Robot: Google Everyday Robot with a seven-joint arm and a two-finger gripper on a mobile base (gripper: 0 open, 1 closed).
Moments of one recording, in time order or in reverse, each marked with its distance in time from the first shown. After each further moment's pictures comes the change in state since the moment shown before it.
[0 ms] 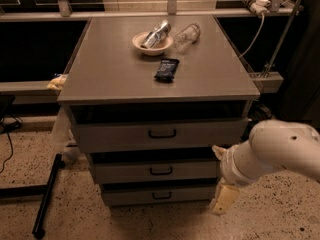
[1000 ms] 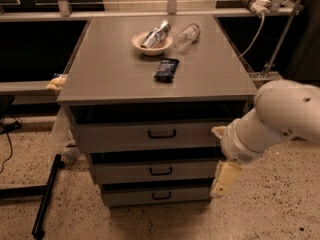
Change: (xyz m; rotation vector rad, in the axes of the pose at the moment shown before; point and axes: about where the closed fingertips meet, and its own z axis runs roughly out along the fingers) arm -0.033 -0.023 -0.066 -0.027 -0.005 0.027
